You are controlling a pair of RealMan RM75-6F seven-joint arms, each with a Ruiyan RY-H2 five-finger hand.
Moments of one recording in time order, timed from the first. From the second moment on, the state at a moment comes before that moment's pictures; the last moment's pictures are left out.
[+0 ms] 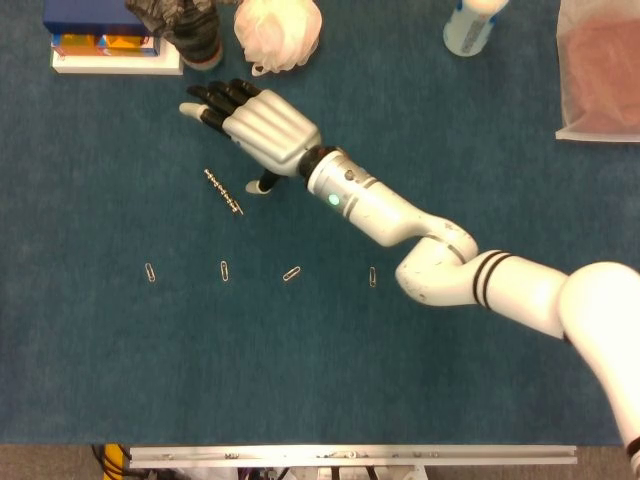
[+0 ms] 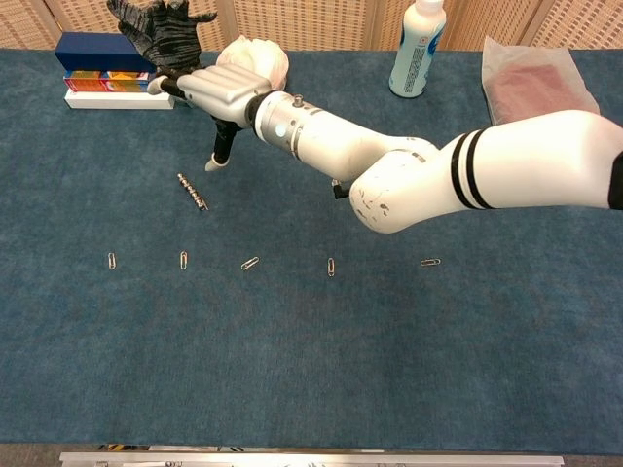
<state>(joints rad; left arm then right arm) -0.05 -1.16 0.03 -1.36 1.46 1.36 -0.23 1.32 -2.03 0.31 -0.73 -1.34 0.65 0.13</state>
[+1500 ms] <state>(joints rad) -0.53 -1.37 0.01 -1.07 1.71 1.06 -0.47 0.56 -1.14 0.10 -1.56 -1.17 1.14 -0.20</state>
